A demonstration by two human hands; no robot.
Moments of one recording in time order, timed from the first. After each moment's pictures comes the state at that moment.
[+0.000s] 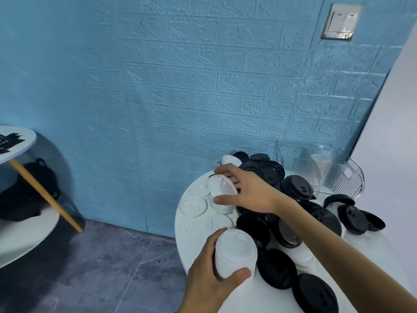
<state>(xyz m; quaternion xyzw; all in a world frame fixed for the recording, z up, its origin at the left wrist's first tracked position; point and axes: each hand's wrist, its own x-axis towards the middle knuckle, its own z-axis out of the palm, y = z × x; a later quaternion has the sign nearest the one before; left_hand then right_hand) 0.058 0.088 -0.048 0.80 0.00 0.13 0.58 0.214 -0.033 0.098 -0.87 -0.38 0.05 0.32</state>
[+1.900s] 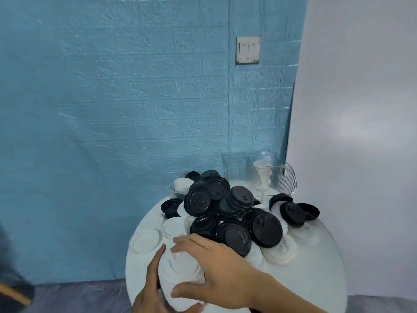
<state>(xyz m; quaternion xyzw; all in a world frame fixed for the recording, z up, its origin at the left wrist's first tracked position) 0.080 0.110 -0.072 0.81 0.00 0.16 0.57 0.110 -0.091 0.065 -0.87 -0.41 -0.01 0.28</state>
